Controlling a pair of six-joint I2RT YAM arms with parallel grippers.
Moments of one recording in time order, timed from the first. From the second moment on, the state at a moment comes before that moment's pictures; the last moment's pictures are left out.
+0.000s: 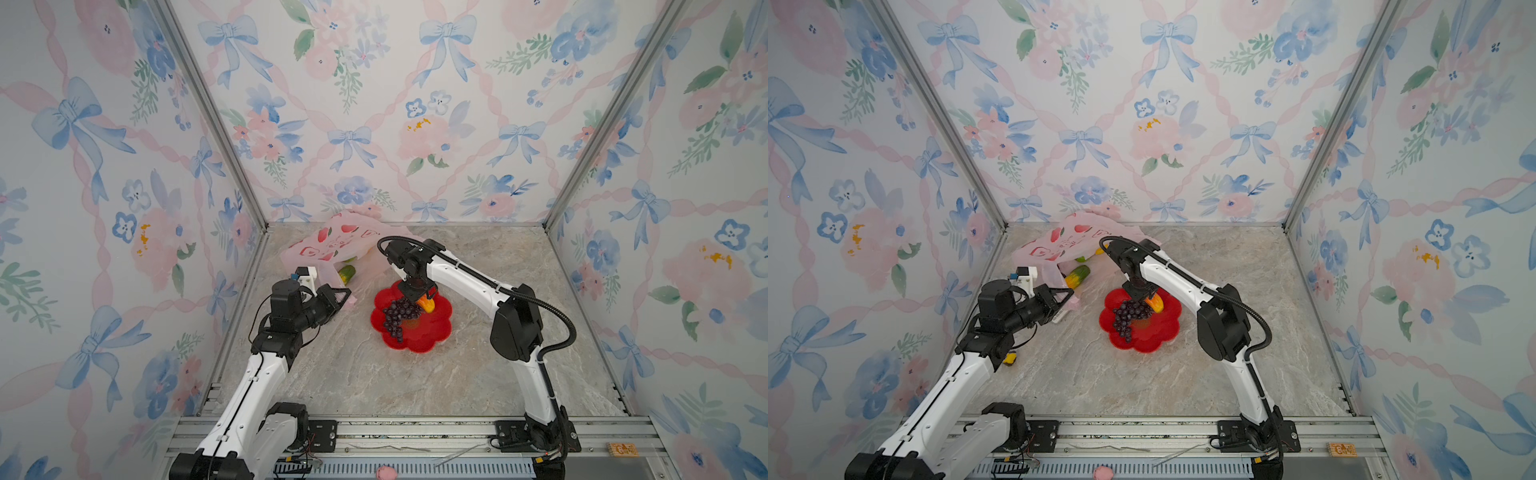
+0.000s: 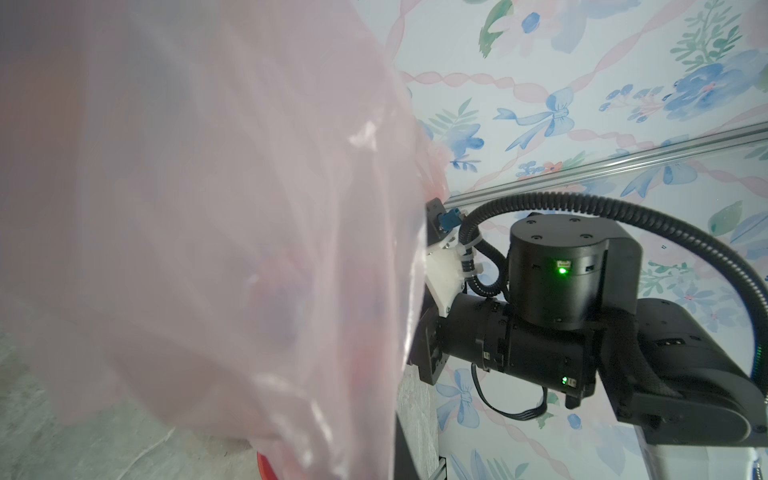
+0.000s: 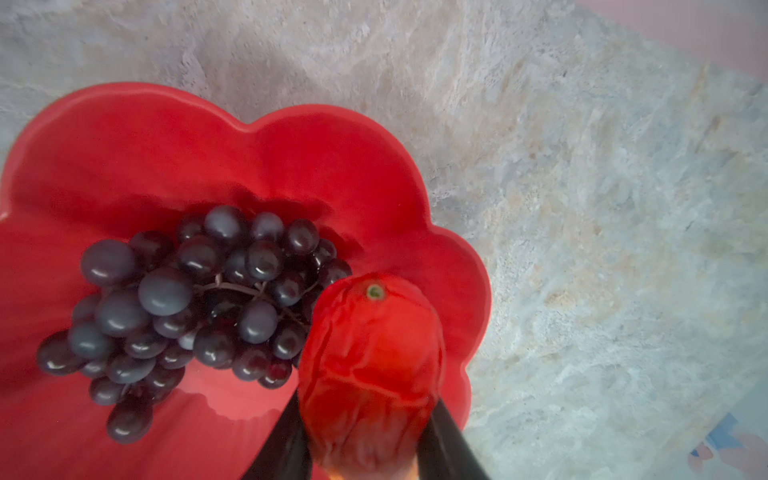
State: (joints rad) left arm -0.08 0.91 0.59 -0.08 0.59 -0.97; right arm 0.77 2.20 2.06 -1.24 0.25 0.02
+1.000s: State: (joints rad) left arm -0.08 0.85 0.56 -0.08 0.59 -0.97; right arm 0.74 1.85 1.85 -1.11 0.01 0.24
